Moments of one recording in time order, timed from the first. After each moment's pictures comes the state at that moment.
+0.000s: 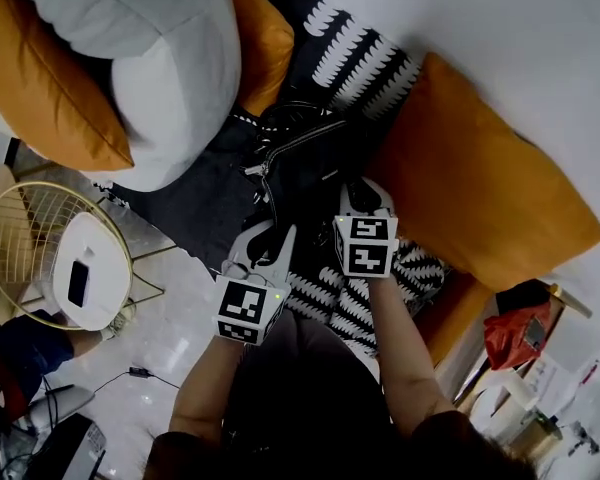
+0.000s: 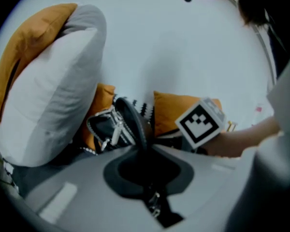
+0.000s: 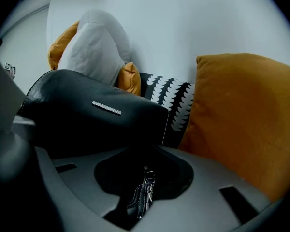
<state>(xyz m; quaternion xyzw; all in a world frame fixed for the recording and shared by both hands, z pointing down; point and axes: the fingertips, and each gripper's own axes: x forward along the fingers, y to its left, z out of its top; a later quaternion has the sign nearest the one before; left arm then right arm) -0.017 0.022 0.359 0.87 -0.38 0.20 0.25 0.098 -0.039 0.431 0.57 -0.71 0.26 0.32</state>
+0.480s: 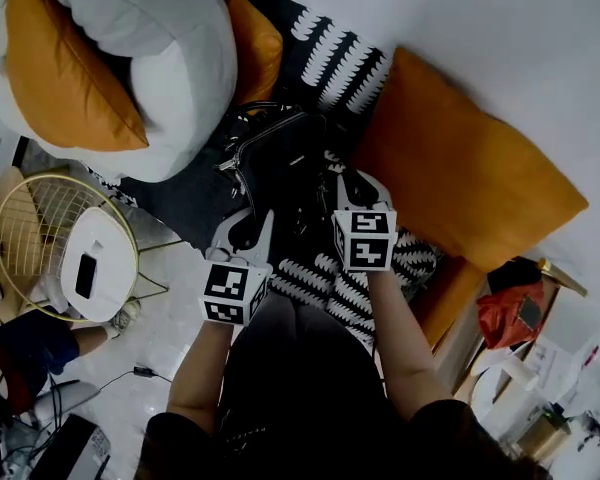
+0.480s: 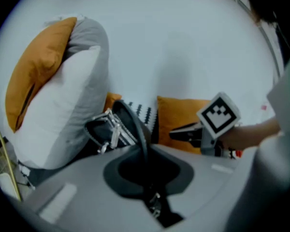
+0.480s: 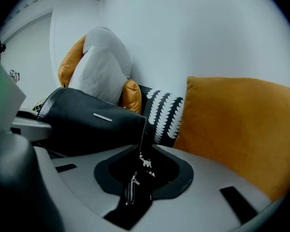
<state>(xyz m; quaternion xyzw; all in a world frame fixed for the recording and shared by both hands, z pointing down) -0.045 0.031 0.326 0.85 -0.42 0.21 0.23 0.104 -0.015 0.372 0.58 -0.72 0.25 0.29</state>
